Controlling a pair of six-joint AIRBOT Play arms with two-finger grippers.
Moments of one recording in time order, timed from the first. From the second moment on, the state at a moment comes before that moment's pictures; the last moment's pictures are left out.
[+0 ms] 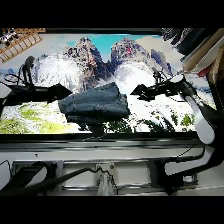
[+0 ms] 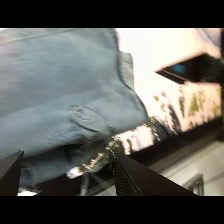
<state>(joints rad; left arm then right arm) -0.01 -0.99 0.96 0.83 -1.12 -1.38 -0.06 -1.63 1.17 -0.67 1.18 1.19</state>
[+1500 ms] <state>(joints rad) -0.22 -0.78 0.96 0.81 -1.10 -1.37 -0.08 -1.55 1.38 -1.14 1.24 1.63</state>
